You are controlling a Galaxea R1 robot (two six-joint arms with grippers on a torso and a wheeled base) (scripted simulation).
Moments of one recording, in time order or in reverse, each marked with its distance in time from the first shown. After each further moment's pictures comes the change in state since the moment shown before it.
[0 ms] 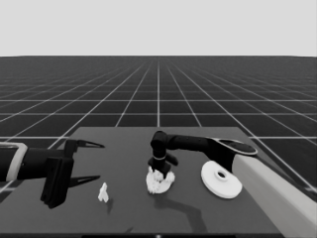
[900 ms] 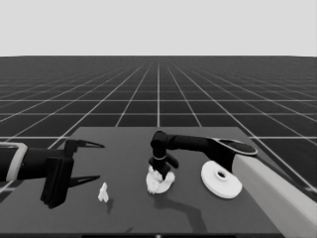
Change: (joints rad) left arm 0.000 0.000 0.000 0.000 0.000 0.000; right arm 0.000 0.000 0.000 0.000 0.000 0.188
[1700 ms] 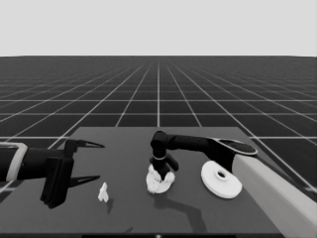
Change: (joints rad) left arm 0.000 0.000 0.000 0.000 0.000 0.000; right arm 0.000 0.000 0.000 0.000 0.000 0.168
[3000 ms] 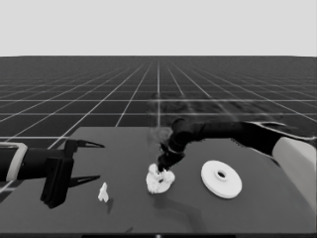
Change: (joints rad) left arm 0.000 0.000 0.000 0.000 0.000 0.000; right arm 0.192 -0.293 0.551 0.022 0.089 -1.339
